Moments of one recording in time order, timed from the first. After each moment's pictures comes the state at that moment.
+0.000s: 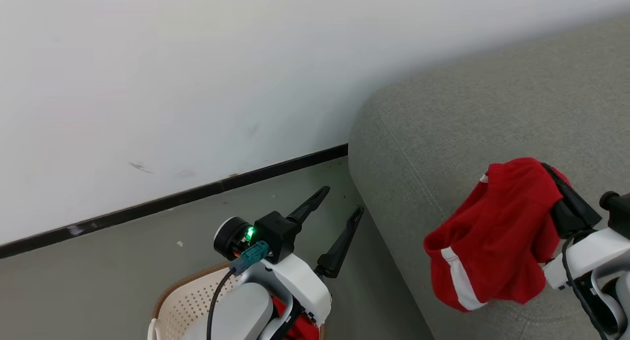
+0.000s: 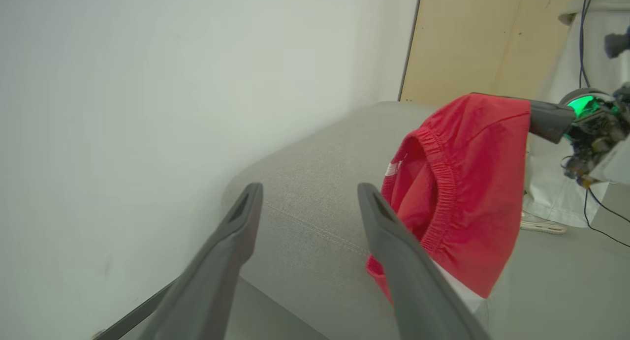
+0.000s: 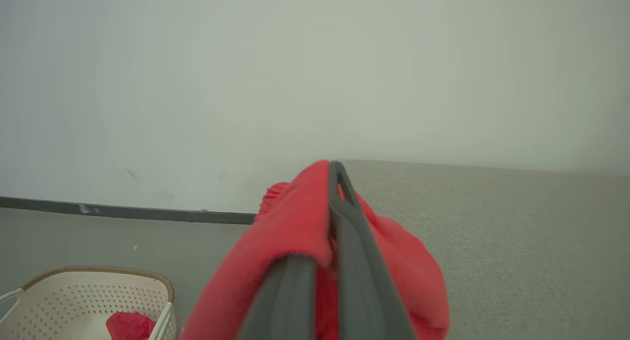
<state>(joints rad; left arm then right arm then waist) -0.50 0.04 -0.79 0.33 -0.56 0.03 -0.22 -0.21 -0.37 0.14 0.18 0.23 0.13 -0.26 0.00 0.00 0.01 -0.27</state>
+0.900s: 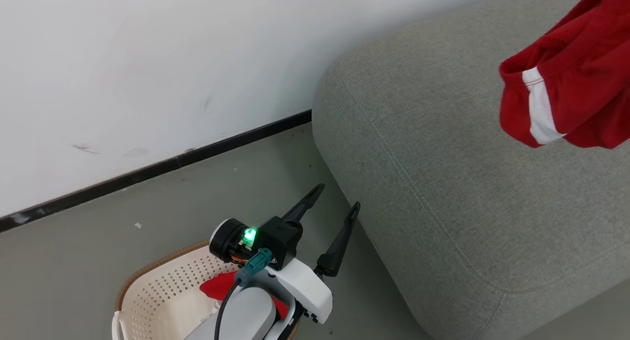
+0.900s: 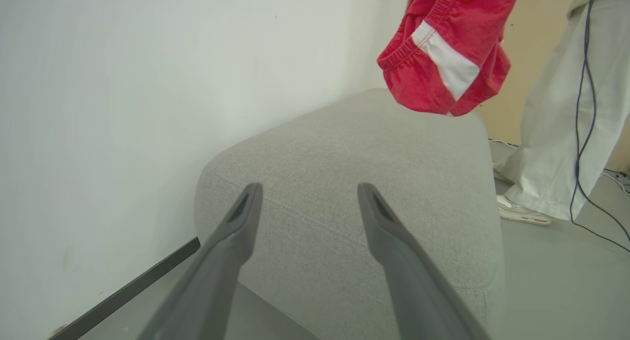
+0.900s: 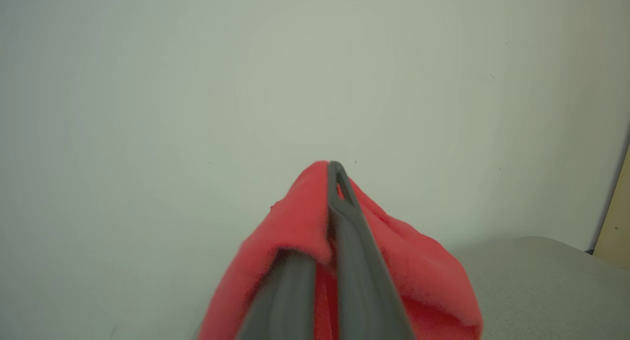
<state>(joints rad) -0.48 0.04 -0.80 0.30 -0.52 0.12 -0.24 -0.75 -0.49 0.09 0.37 0.44 0.13 -0.21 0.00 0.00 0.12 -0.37</state>
